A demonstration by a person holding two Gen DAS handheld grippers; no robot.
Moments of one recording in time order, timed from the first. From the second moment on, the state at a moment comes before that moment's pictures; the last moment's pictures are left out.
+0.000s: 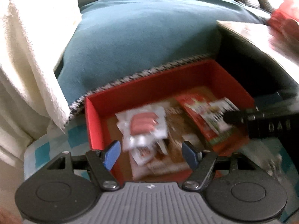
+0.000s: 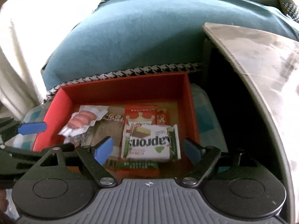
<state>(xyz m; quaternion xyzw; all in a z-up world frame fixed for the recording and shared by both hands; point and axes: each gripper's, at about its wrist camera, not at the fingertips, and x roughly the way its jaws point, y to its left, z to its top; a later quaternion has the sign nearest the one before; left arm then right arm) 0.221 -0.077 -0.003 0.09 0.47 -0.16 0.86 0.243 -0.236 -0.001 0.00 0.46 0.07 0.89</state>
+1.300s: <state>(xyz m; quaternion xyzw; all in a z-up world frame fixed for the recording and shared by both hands) 0.148 -0.082 -0.063 0.10 0.55 -0.22 0.80 0.168 -0.281 -0.052 0.04 0.56 0.09 0.83</state>
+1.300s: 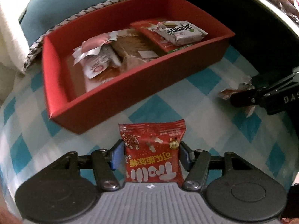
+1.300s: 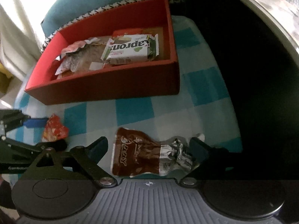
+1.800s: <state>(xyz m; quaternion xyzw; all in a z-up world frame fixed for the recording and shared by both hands) 0.148 -0.070 -0.073 0.09 0.56 -0.21 0.79 0.136 -0.262 -0.049 0.02 0.58 0.07 0.81</state>
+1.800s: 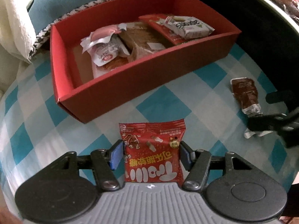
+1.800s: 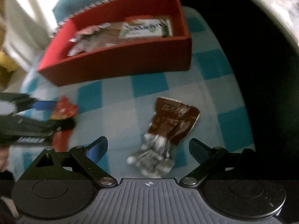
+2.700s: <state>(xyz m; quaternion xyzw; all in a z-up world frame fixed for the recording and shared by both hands) 0.127 -0.075 -0.074 0.11 0.56 -0.20 0.80 0.103 -0.206 -0.068 -0.08 0.56 0.04 0.83</state>
